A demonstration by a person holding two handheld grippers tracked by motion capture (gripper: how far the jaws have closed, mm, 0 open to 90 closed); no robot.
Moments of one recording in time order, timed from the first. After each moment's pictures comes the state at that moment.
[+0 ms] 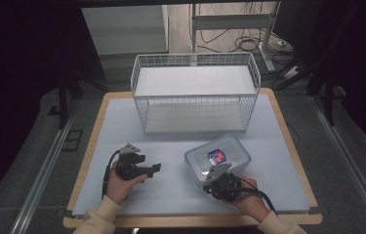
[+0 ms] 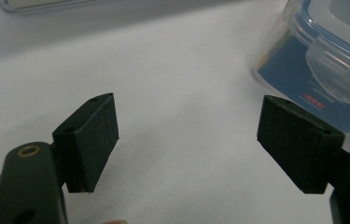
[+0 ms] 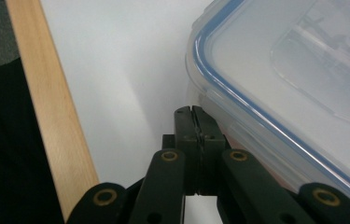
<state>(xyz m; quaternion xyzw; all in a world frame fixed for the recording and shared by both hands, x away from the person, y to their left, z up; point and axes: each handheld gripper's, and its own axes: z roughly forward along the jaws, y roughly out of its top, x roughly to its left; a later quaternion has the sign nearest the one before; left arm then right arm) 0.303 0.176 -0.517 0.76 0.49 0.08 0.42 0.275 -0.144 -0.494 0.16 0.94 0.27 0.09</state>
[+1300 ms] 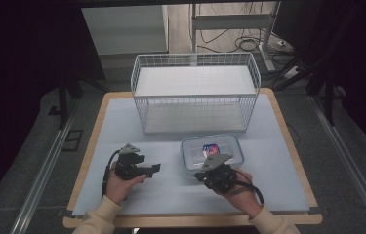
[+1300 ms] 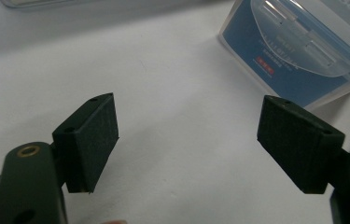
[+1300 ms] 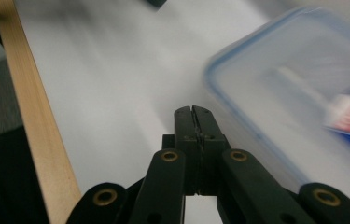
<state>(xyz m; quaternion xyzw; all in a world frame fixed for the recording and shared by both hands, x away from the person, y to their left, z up) 0.303 0.177 -0.518 0.76 0.49 0.08 0.42 0.281 -0.134 -0.458 0.20 0.91 0.35 0.11</state>
